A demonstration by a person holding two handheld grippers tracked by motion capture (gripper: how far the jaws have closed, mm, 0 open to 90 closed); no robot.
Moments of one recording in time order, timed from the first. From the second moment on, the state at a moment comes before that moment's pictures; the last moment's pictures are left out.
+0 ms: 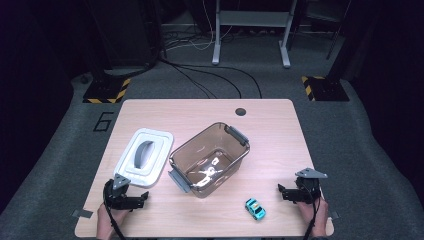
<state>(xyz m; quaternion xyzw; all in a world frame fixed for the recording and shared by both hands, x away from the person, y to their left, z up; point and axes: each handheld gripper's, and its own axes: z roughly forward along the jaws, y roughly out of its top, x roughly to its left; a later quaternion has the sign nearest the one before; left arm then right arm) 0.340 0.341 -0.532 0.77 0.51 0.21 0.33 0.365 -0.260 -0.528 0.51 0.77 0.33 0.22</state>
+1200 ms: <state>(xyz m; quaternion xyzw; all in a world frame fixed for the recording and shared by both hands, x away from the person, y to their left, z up) 0.339 0.340 -0.532 0.76 0.52 0.22 0.33 0.348 -0.249 -0.506 0.52 0.76 0.34 0.19</state>
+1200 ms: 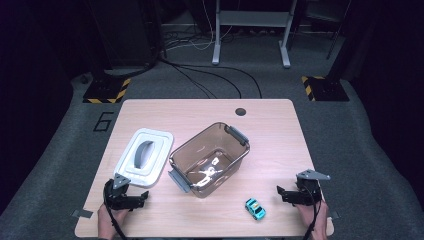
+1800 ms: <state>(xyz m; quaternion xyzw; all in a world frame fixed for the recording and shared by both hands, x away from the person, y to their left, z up) 0.339 0.340 -0.532 0.76 0.52 0.22 0.33 0.321 -0.210 -0.480 0.49 0.77 0.37 0.17</state>
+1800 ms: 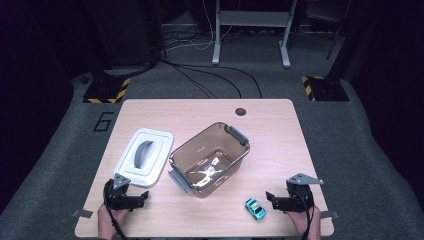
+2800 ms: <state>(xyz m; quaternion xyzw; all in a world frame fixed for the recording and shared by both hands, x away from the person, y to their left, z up) 0.339 0.340 -0.532 0.76 0.52 0.22 0.33 0.301 -0.153 -0.506 0.45 0.82 0.34 0.12</state>
